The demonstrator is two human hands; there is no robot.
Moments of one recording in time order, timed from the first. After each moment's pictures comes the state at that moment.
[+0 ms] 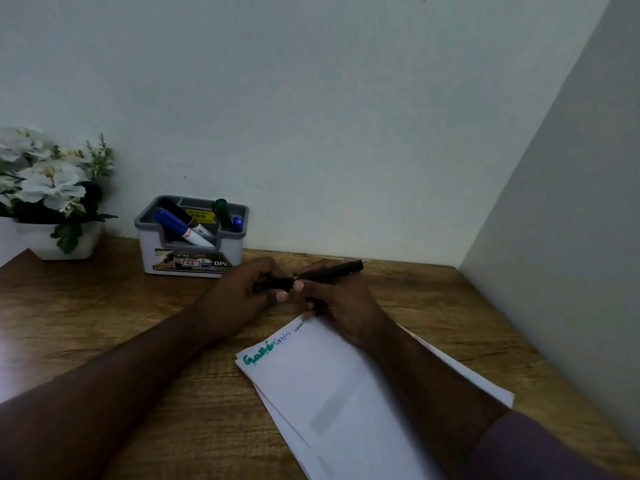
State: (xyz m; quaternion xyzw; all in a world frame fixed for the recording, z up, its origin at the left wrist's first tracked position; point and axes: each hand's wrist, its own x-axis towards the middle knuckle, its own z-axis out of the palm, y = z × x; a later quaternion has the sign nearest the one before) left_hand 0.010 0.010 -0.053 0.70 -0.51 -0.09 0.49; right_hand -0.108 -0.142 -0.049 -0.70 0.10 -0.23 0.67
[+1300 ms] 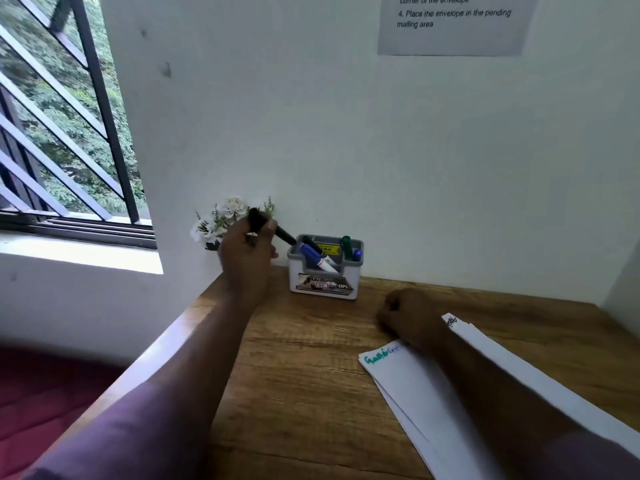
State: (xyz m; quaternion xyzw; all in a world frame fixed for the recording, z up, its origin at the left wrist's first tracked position) left_hand 0.061 0.123 0.015 0.62 -0.21 0.29 0.70; right_hand -0.081 -0.099 -0.031 -0.94 0.17 -0.15 0.26
